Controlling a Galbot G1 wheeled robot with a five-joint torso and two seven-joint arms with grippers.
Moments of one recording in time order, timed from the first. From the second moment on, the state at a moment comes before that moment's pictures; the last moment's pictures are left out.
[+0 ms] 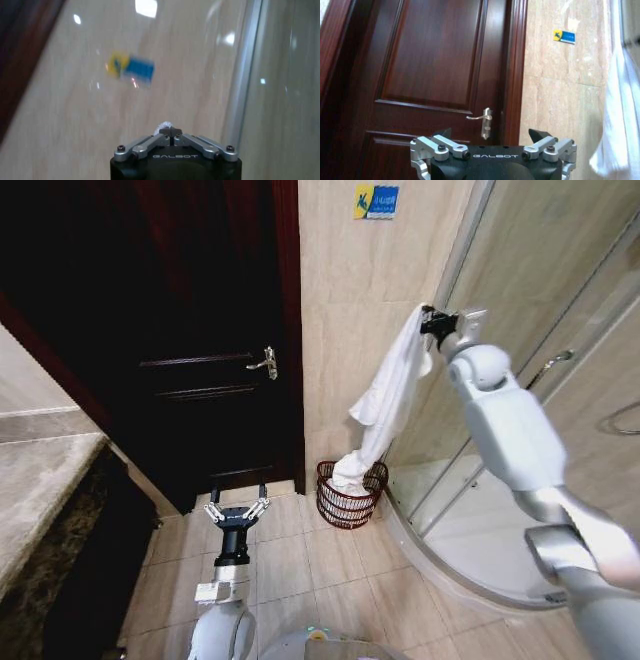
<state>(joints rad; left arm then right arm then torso) 1.72 -1.59 -0.44 -2.16 0.00 -0.44 -0.11 0.02 0.95 0.07 1.52 0.57 -0.41 0.11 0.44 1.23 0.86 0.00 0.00</state>
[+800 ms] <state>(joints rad) 1.69 -1.59 -0.42 -2.12 0.00 -0.44 -0.11 0.18 1.03 -0.06 1.41 0.70 -0.42 0.20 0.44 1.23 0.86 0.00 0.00</state>
